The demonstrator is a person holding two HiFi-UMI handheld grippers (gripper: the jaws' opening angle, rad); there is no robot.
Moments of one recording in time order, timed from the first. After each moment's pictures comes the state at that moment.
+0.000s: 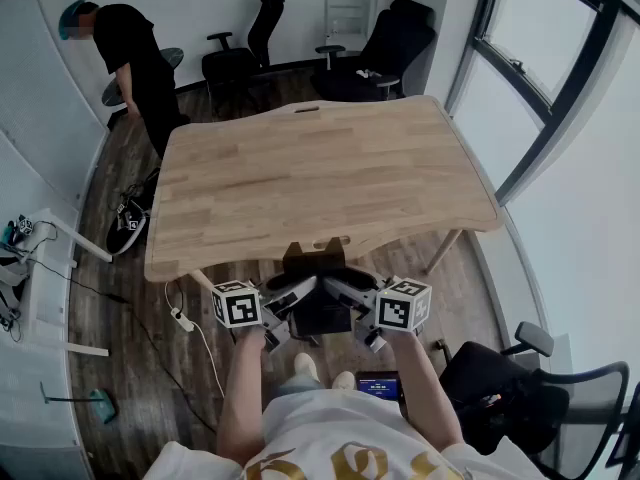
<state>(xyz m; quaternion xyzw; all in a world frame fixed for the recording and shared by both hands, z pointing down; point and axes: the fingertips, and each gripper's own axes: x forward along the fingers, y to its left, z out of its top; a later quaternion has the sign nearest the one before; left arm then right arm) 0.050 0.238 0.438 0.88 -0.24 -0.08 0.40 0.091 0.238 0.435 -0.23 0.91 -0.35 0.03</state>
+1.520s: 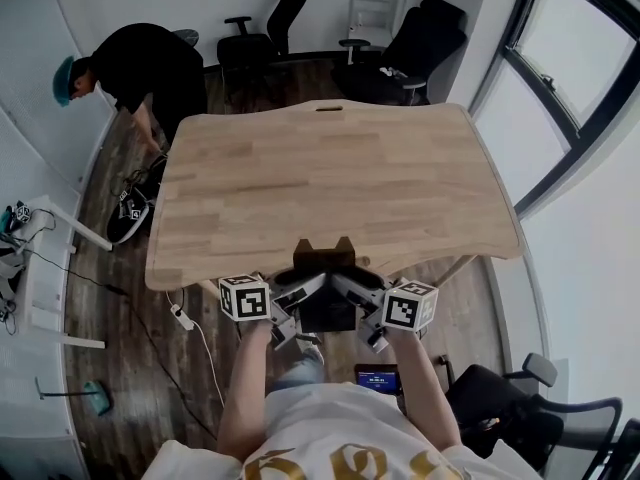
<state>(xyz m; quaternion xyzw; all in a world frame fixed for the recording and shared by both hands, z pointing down) 0.013 0.144 0.469 0.87 -0.26 -0.07 0.42 0.053 0.141 0.468 -0.23 0.89 -0.39 0.03</state>
